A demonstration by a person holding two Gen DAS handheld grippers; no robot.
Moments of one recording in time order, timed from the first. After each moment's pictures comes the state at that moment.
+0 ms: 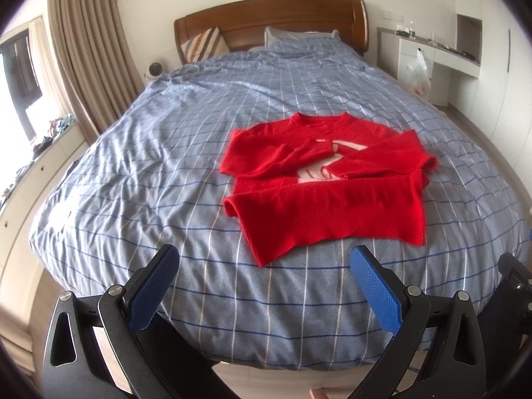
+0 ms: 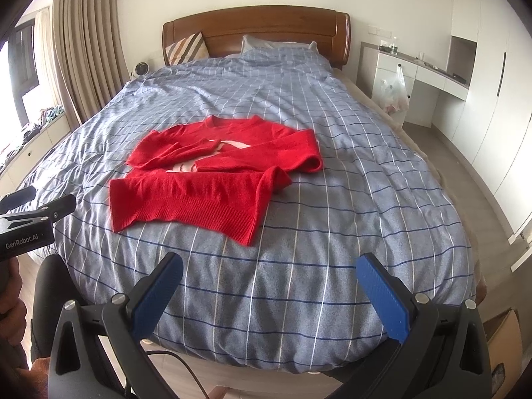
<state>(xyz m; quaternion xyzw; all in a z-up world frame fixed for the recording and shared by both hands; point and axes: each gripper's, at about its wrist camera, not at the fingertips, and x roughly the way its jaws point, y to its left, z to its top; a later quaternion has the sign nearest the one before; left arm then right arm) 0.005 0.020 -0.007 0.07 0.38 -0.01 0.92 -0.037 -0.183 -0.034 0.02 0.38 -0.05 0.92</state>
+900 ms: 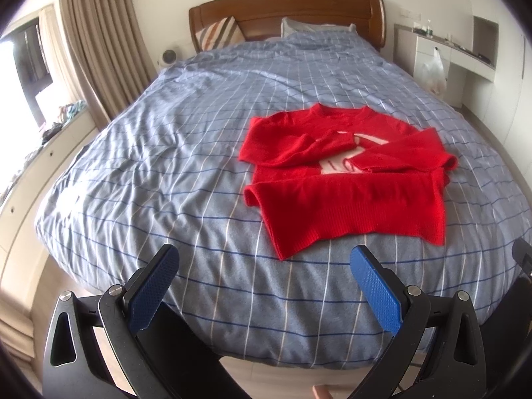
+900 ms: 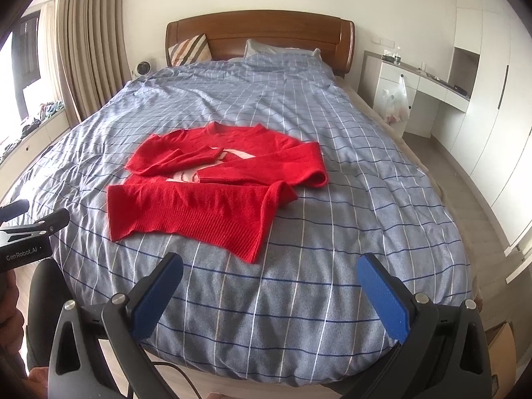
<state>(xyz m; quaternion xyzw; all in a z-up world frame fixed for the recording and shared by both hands) 0.014 0.040 -0.019 0.06 0.39 0.02 0.92 -0.020 -0.168 -0.029 -0.01 0.37 -0.04 0.93</state>
